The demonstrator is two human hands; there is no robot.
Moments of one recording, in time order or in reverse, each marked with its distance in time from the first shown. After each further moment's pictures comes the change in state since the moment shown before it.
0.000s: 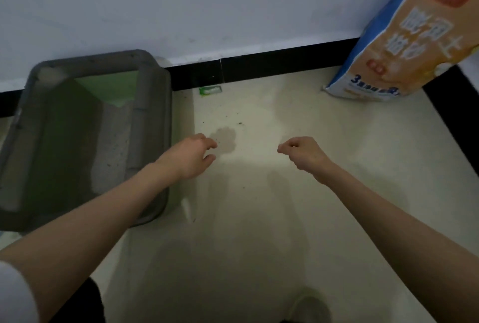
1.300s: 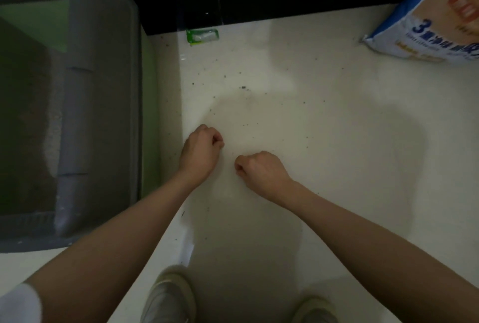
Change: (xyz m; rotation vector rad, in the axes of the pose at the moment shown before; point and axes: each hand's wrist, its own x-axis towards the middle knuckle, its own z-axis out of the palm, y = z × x) left_hand 0.086 -0.012 0.125 -0.422 0.265 -0.318; right_hand 0.046 0.047 0.116 -0.913 -0.275 -0.553
